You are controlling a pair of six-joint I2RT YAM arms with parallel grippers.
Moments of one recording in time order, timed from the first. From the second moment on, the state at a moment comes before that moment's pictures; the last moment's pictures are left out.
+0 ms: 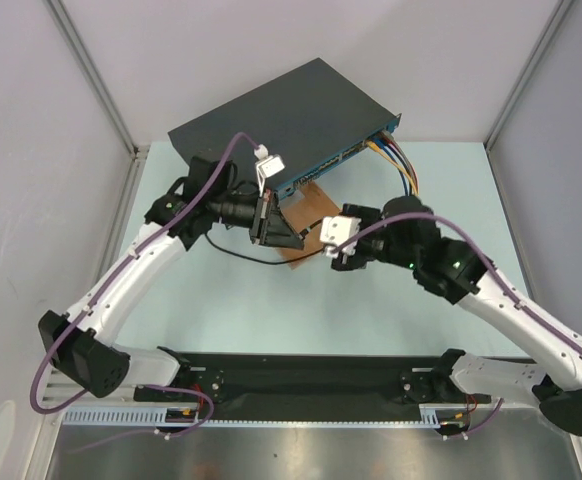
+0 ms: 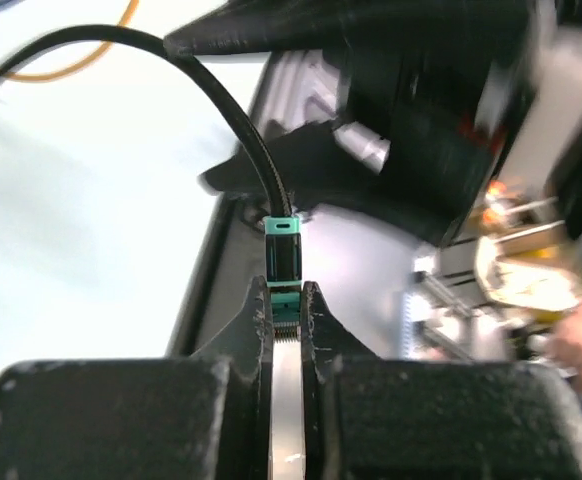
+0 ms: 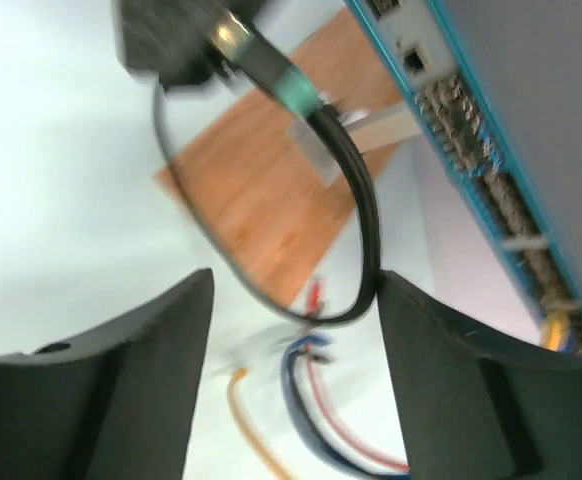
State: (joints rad) left arm -0.51 1.33 1.32 -0.52 1.04 -0.39; right arm 0.87 1.06 1.14 -0.46 -0.07 -0.85
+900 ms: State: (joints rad) left arm -0.83 1.30 1.52 -1.16 0.59 0.70; right arm 0.76 1.17 1.41 -0.89 -0.81 -0.36
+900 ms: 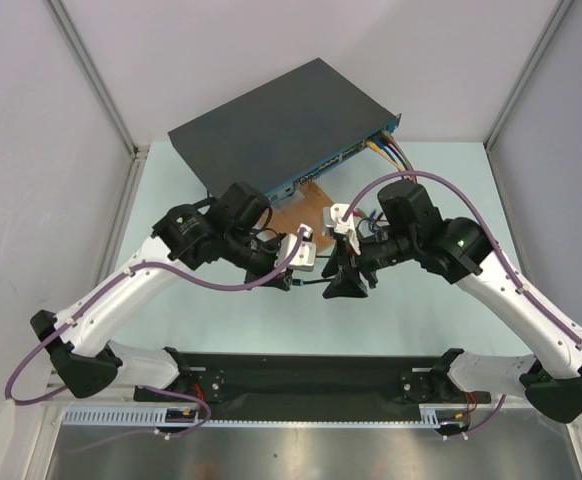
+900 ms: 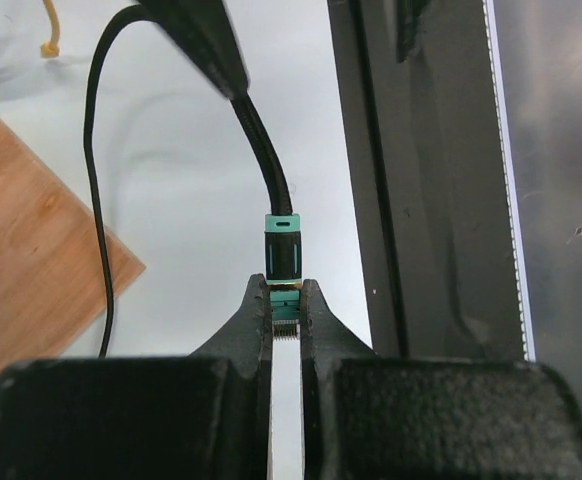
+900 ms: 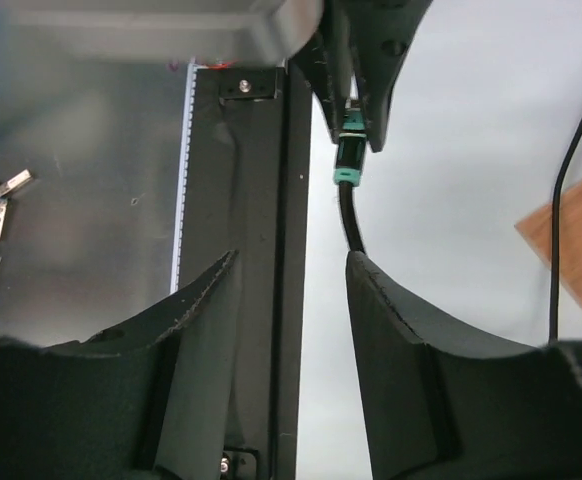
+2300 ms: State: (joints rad) left arm -0.87 1.28 1.50 -1.14 0.56 0.75; right arm 0.80 1.25 1.36 -0.78 -0.80 -0.28
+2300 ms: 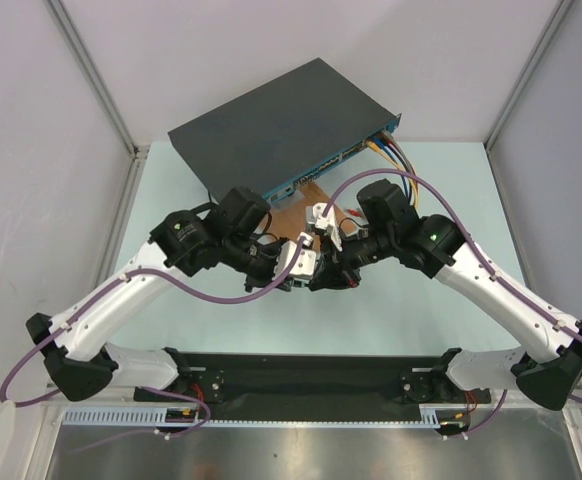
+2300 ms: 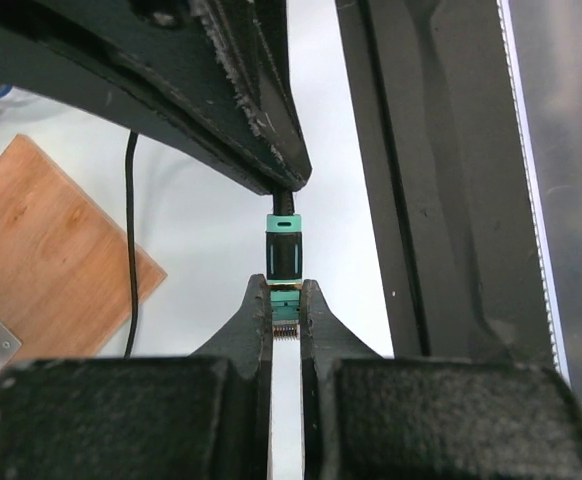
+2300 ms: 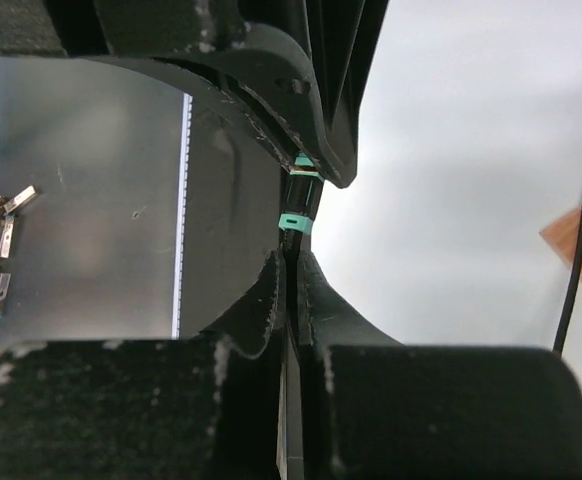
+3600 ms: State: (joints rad) left arm 0.20 0.94 0.86 -0.16 0.79 -0.91; right arm 0.69 1.15 1.16 -0.24 -0.30 -0.04
